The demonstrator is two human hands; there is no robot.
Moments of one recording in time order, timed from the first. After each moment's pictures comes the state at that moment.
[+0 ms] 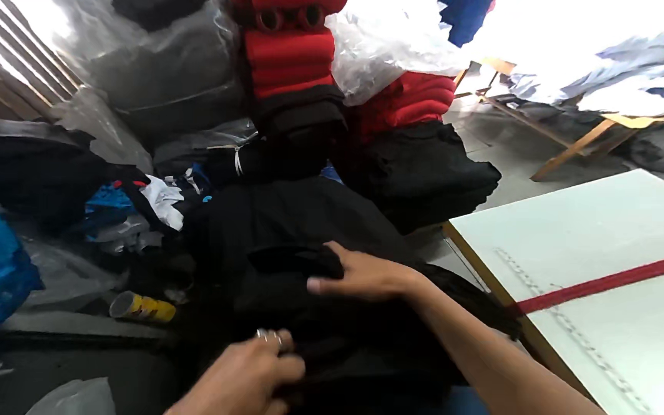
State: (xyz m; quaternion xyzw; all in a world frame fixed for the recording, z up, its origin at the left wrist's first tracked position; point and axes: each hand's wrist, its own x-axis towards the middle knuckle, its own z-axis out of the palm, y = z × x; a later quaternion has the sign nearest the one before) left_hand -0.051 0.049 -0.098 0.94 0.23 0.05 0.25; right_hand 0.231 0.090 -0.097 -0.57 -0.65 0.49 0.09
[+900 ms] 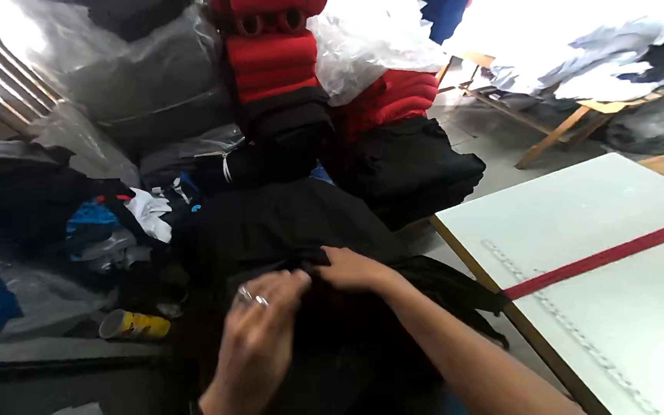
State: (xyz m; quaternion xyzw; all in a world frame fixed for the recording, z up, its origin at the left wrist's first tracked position) left_hand 0.005 0.073 -0.117 0.88 0.28 0.38 0.08; right_hand 0.224 0.101 -0.103 -0.66 -0.58 0.47 0.06
